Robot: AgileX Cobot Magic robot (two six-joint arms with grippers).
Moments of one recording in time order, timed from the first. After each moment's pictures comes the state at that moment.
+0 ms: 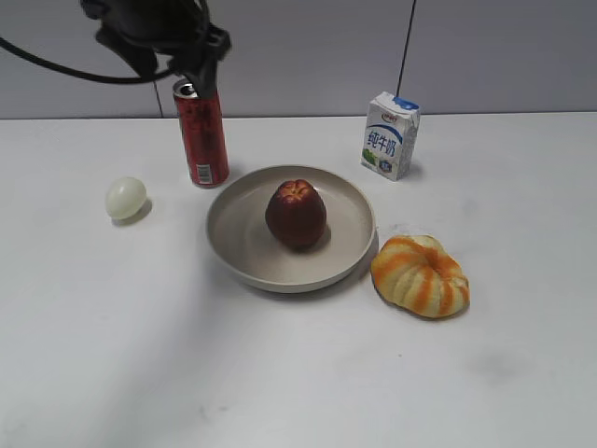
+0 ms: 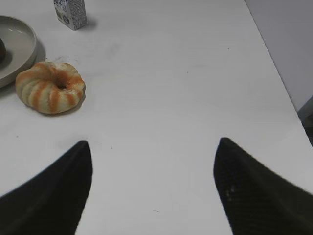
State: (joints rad) left arm -0.50 2.02 -1.97 0.02 1.21 0.09; right arm 0.05 -0.01 -0.50 0.01 1.05 0.02
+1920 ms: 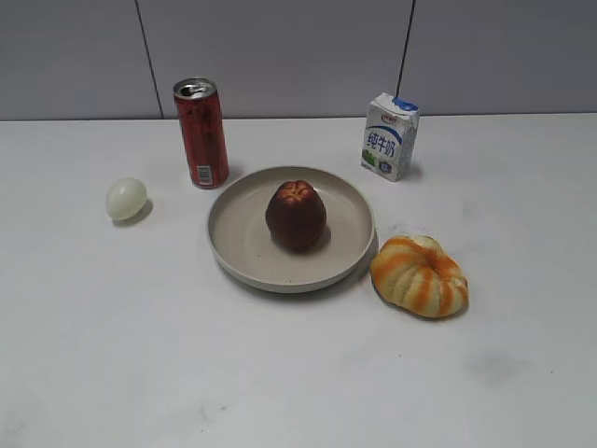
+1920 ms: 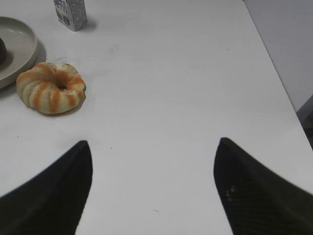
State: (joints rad) left arm -0.08 0.00 -0.51 0.07 1.17 0.05; right arm 0.05 -0.01 -0.50 0.01 1.05 0.02
